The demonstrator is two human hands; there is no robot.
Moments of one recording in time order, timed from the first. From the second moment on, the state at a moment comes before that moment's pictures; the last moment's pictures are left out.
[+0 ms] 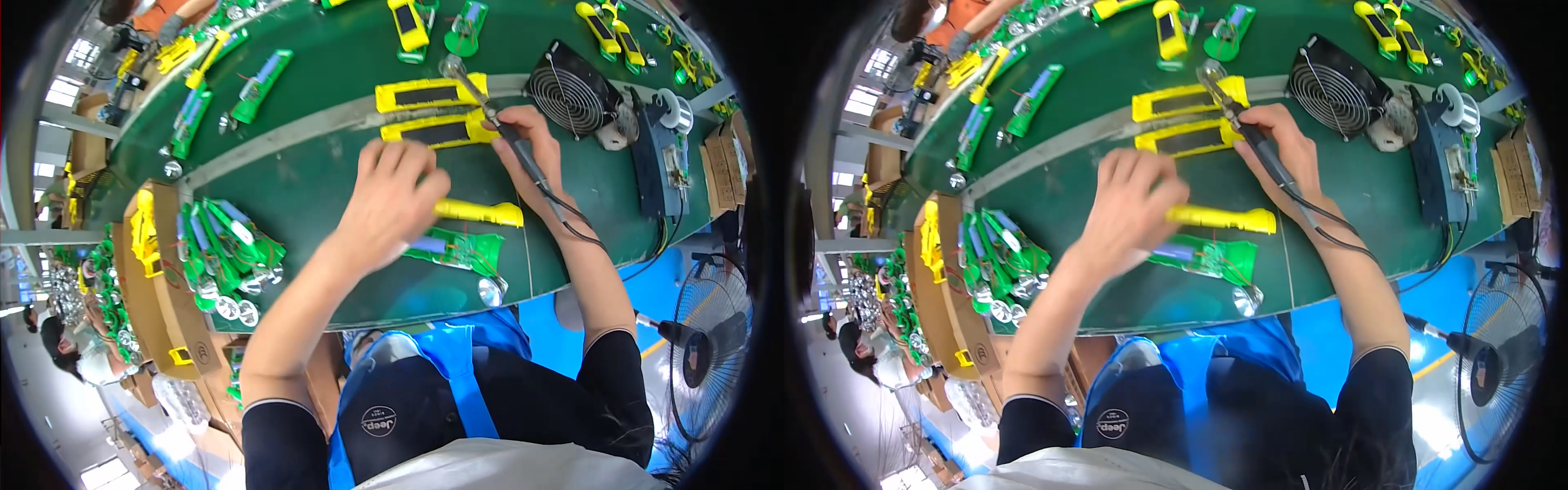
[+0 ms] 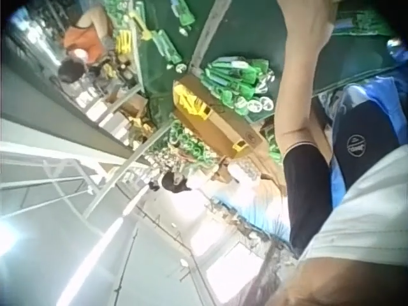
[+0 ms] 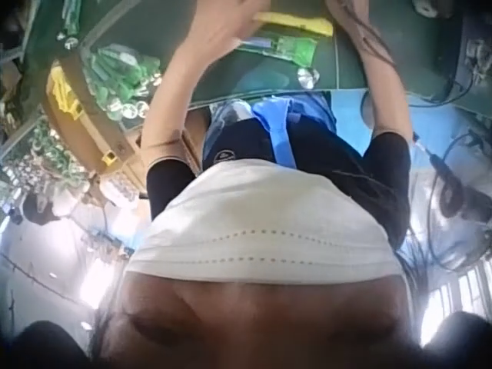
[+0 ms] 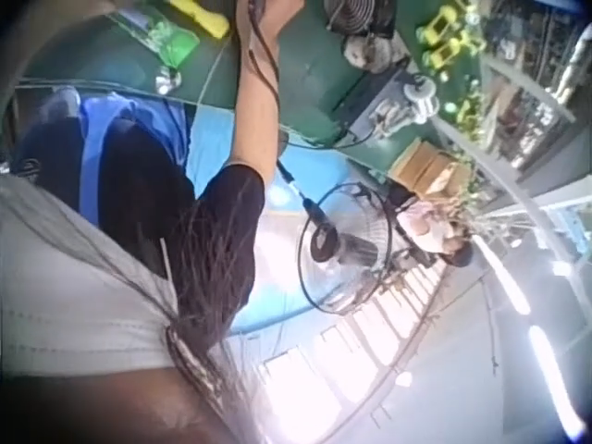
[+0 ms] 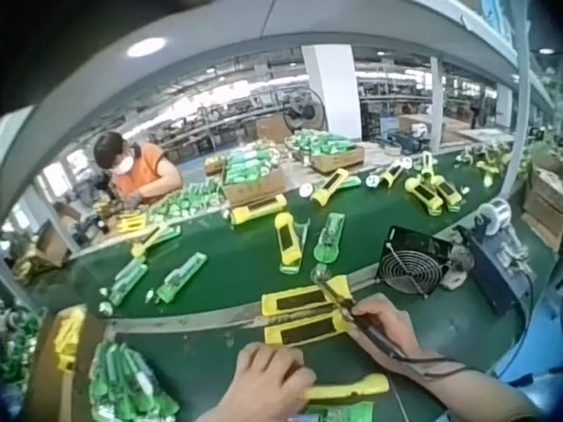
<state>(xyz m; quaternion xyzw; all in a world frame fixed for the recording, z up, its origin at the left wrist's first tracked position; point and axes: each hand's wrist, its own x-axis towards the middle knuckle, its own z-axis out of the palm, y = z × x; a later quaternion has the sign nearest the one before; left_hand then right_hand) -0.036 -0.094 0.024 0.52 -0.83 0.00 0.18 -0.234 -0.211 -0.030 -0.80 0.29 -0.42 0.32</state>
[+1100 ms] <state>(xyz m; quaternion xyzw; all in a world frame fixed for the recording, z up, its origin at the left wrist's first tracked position) -0.063 -0.405 0.002 0.67 -0.74 -0.02 0.10 -0.293 -0.186 -0.046 -0.75 0.27 -0.47 0.38</state>
